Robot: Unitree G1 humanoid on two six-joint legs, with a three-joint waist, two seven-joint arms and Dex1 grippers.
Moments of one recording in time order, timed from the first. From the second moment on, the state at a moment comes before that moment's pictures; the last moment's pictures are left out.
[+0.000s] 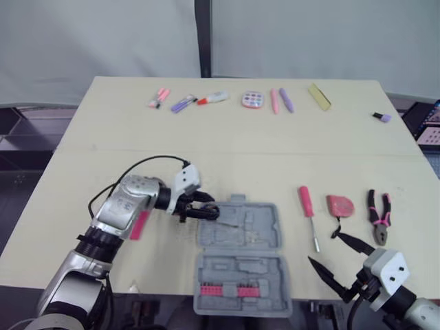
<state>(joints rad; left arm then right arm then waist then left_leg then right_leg) -0.58 0.56 -0.28 0.11 -0.23 0.50 -1.07 0.64 -0.50 -0.35 -0.55 0.32 -0.01 0.75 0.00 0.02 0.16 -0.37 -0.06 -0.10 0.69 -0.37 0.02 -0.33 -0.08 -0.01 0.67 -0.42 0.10</state>
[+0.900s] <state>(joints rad) -0.50 0.47 -0.25 0.25 -0.16 0.21 -1.00 0.64 -0.50 -0.36 -0.54 0.32 -0.01 0.75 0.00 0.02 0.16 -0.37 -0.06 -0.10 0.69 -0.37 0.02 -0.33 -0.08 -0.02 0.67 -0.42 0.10</state>
